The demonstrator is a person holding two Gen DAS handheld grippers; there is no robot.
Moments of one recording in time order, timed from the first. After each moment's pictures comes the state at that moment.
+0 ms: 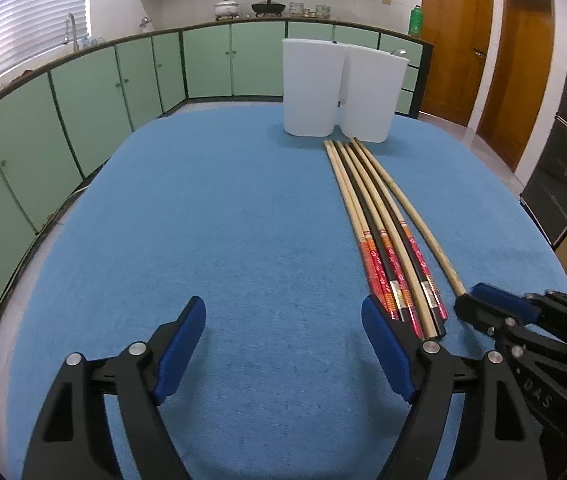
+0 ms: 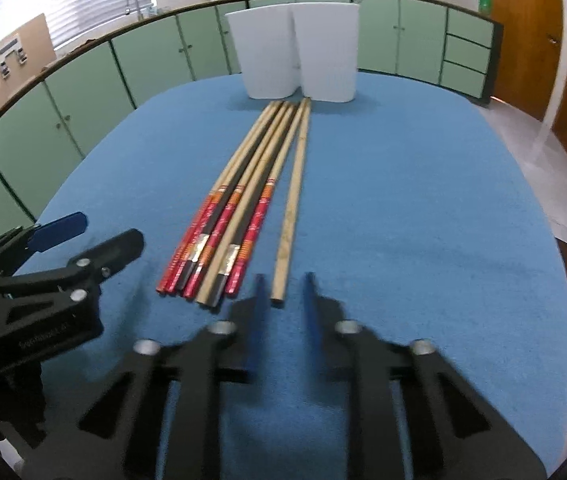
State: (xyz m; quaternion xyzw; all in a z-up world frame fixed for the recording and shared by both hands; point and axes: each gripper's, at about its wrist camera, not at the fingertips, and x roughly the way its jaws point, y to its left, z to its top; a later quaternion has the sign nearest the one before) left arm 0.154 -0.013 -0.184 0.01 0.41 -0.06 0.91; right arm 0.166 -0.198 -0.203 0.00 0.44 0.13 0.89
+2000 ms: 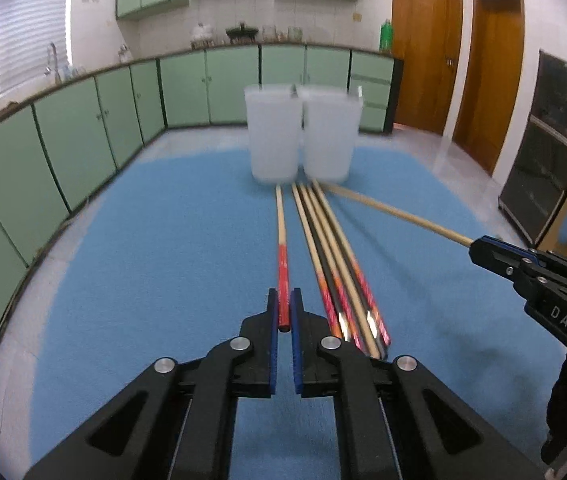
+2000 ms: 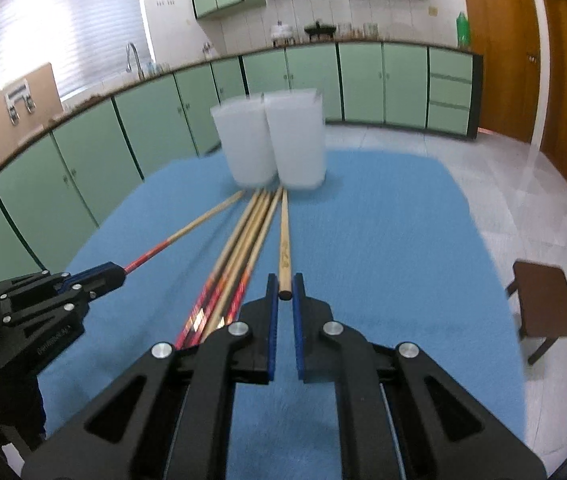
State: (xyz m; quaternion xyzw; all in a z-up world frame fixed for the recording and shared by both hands) left arm 0.140 -0.025 -0.128 0.02 0.35 -0.10 0.93; right arm 0.153 -0.238 -0.136 0.03 0.33 0.12 0.93
